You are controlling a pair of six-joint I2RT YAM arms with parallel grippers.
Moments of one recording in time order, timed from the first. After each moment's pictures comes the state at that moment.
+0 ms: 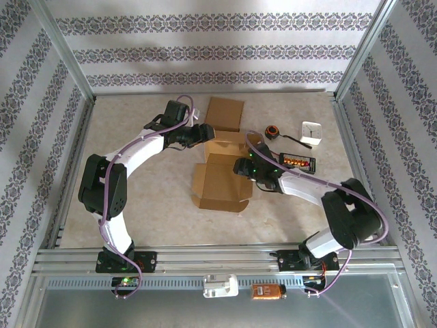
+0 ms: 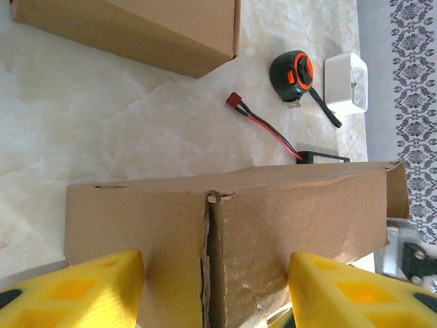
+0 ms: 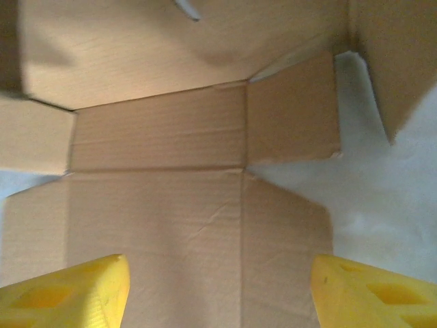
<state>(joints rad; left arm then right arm) -0.36 1.82 1.38 -0.37 0.50 -0.63 0.53 1.52 0.75 -0.10 0.04 0.78</state>
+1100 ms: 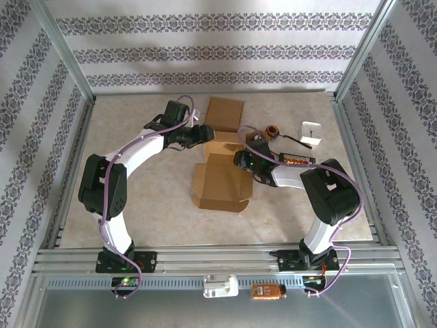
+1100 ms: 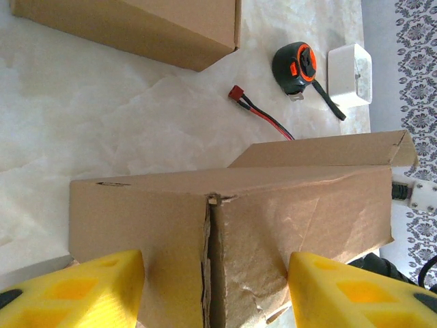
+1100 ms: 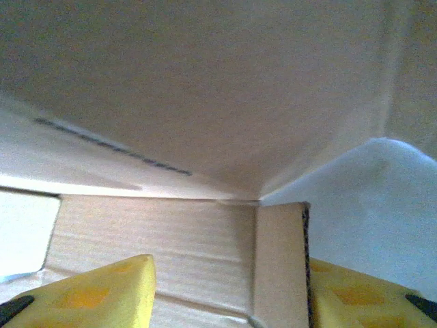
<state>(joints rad) -0.36 1.82 1.38 -0.39 0.50 -0.61 0.46 1.74 0.78 0.23 -0.03 0.69</state>
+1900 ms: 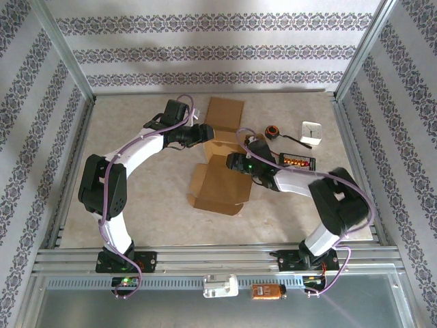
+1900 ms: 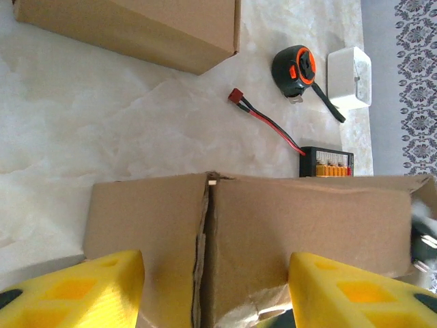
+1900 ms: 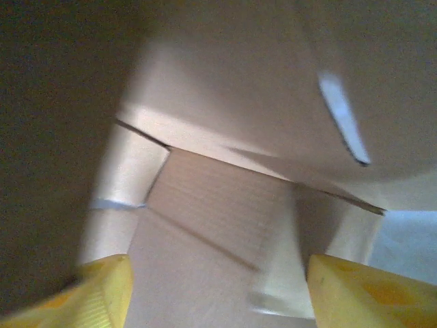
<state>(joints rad) -0.36 1.82 1.40 -0.40 0.50 -0.61 0.51 1.57 0.71 0.21 -0.13 0.62</state>
